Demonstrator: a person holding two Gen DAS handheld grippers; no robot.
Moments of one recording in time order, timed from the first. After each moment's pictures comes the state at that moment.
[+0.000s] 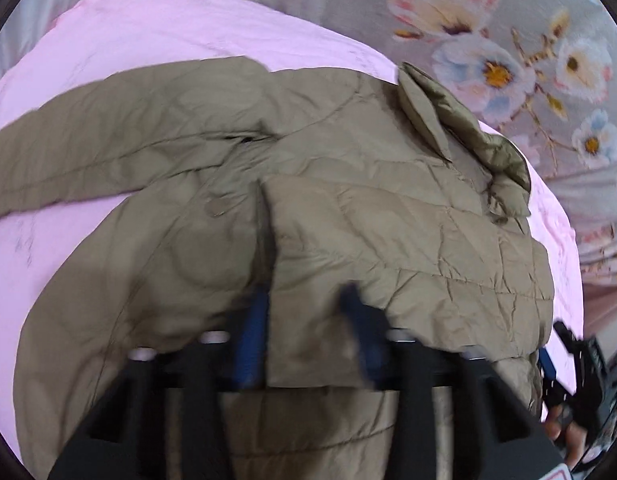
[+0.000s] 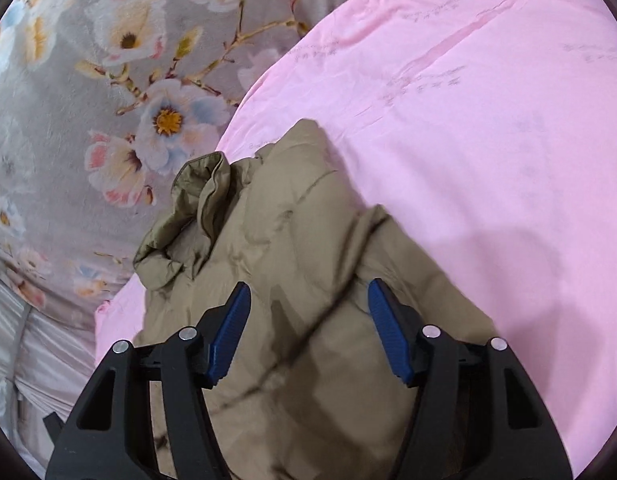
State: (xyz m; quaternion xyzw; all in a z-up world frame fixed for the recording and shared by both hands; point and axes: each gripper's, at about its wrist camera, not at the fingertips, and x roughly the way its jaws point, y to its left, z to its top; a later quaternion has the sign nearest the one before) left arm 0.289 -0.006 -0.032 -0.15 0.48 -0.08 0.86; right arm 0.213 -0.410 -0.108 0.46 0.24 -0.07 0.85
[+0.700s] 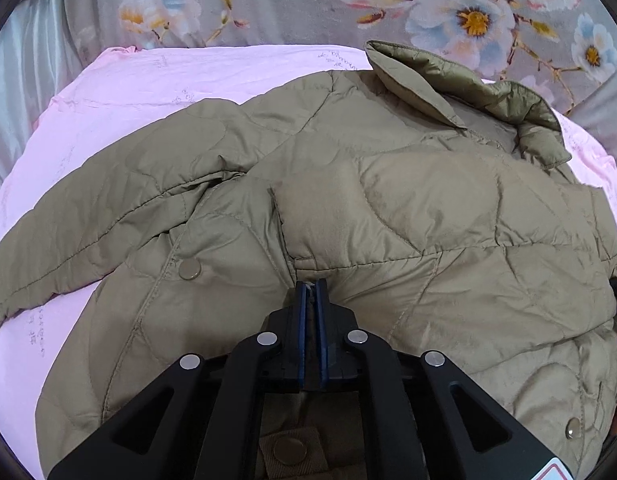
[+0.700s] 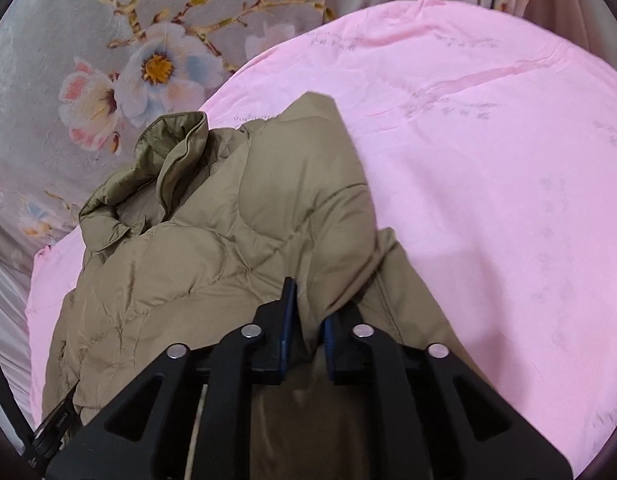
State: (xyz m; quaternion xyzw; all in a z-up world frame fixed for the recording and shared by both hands) left arm 0.309 -0.038 -0.055 0.00 0.43 -0.05 0.90; right arm 0.230 -0.386 -0.101 0.31 0.30 -0.14 0.89
